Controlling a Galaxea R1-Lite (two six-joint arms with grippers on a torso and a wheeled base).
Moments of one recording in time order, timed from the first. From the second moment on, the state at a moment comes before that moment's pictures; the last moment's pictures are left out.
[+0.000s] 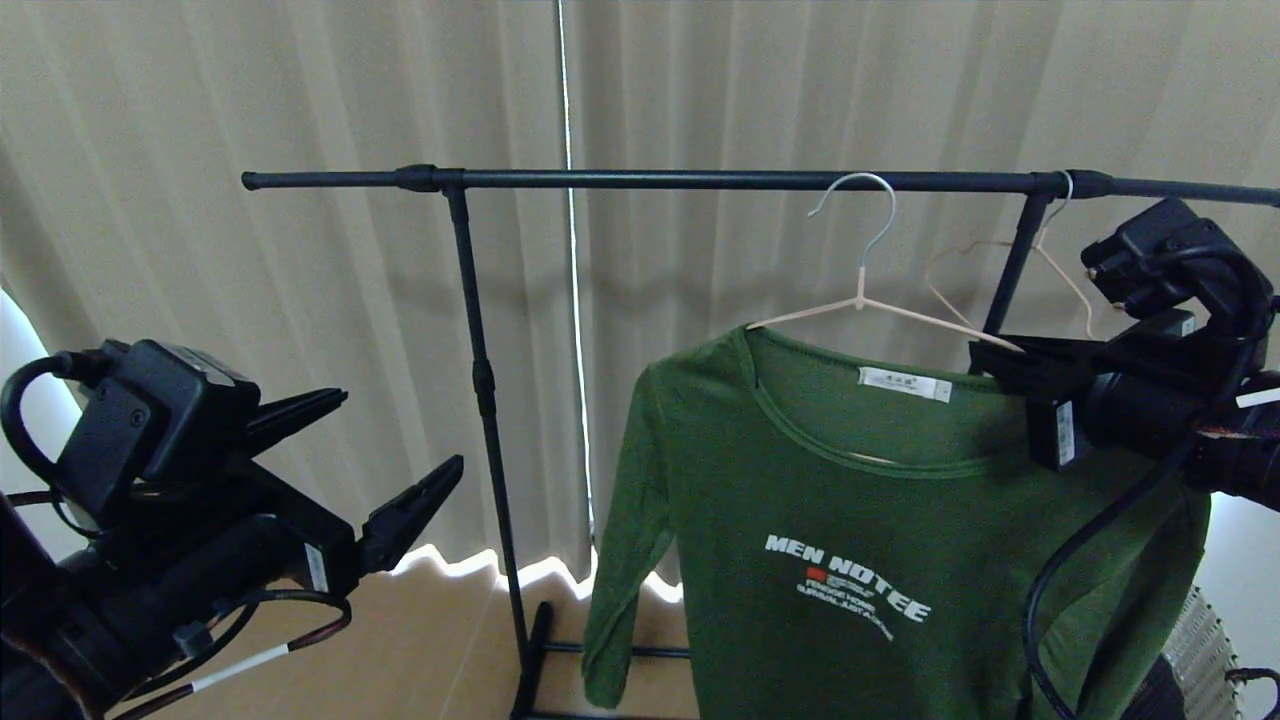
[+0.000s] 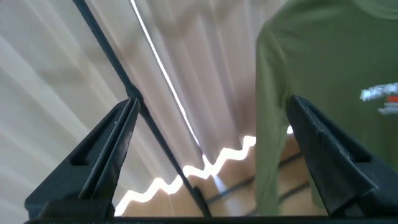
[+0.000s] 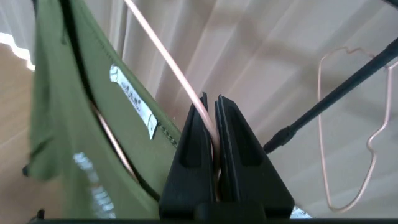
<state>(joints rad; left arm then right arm) -0.49 1.28 -0.34 -0.88 0.09 0.28 0.40 1.36 -0.77 -0.37 -0.14 -0.28</state>
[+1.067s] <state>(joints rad) -0.49 1.28 -0.33 -0.89 0.09 0.29 0.39 1.36 -0.78 -0.39 -0.17 -0.25</state>
